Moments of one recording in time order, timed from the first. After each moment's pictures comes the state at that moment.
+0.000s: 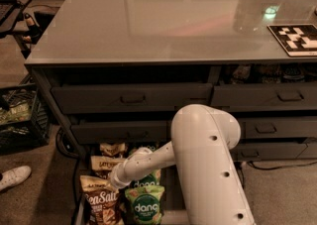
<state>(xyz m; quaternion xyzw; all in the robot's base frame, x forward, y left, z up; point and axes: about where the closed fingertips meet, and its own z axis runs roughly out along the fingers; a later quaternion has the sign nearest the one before) 0.521 0.218 0.284 -0.61 0.72 0.23 0.23</state>
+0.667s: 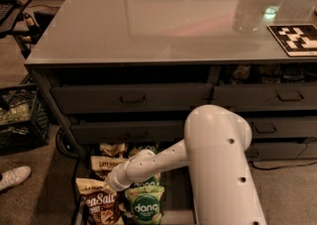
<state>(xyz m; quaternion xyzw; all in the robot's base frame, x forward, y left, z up) 0.506 0.223 0.309 -0.60 0.72 0.26 0.24</state>
